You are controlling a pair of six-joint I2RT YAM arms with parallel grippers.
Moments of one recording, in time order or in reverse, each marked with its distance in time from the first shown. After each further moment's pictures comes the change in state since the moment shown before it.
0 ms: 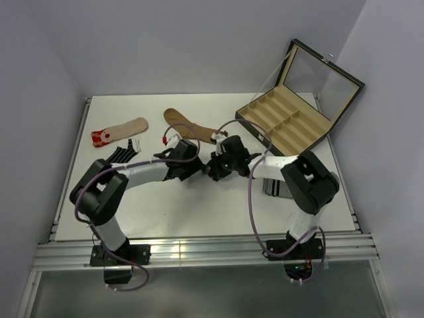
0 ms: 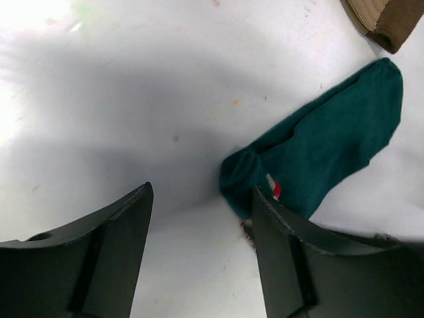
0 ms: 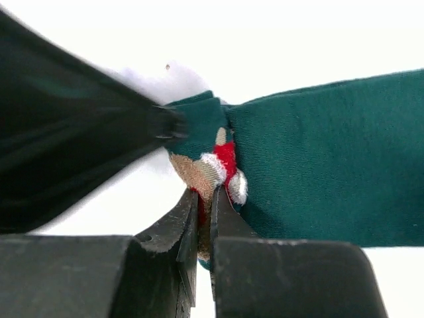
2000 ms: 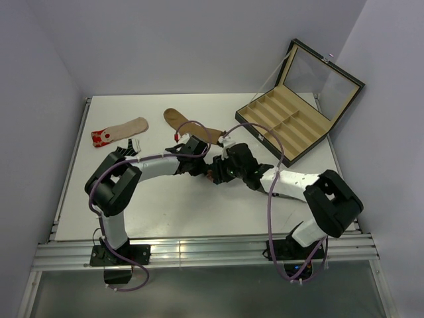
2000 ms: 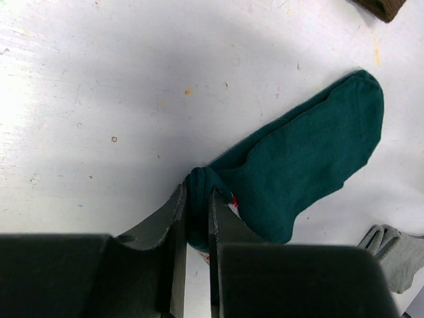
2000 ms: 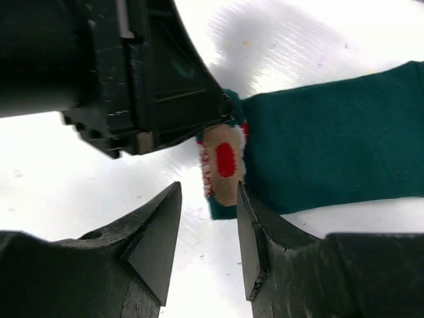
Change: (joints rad) left arm -0.032 0.113 0.132 -0.062 0.051 0.004; right arm 0.027 -0.266 -0.175 0.065 0.063 0.079
